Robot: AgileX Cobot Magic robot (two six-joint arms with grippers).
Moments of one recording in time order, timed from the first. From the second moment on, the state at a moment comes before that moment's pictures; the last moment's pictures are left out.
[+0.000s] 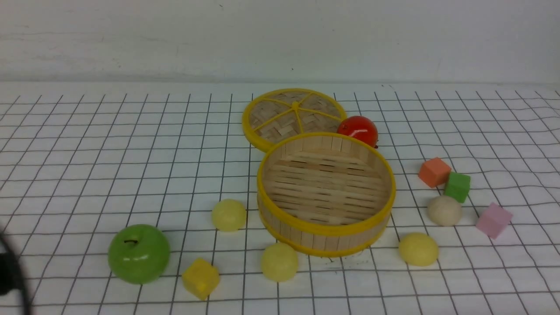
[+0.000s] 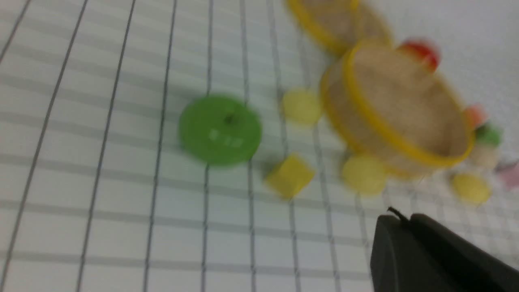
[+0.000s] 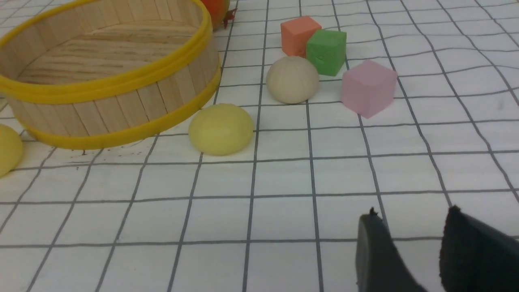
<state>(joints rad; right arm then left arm) 0.07 -0.01 0.02 0.07 0.39 0.03 -0.06 0.56 -0.70 -0.30 0.90 -0.25</state>
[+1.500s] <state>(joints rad) 0.07 -0.01 0.02 0.07 0.39 0.03 -0.45 2.00 -1.53 0.03 0.84 -0.13</state>
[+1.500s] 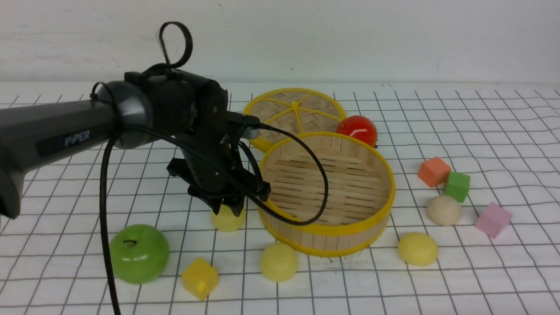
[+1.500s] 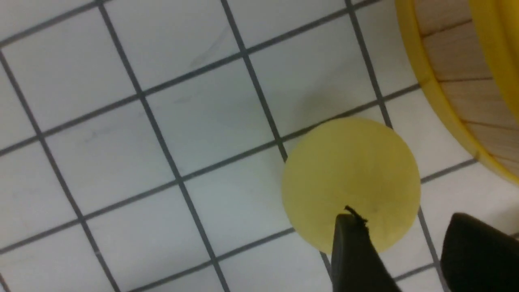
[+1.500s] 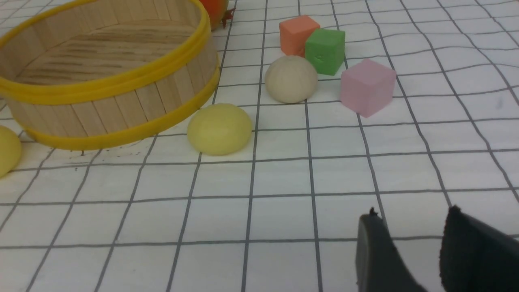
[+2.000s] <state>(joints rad) 0.07 -0.01 0.02 0.07 0.39 0.03 -0.45 2.04 -1.54 0.09 0.77 -0.13</state>
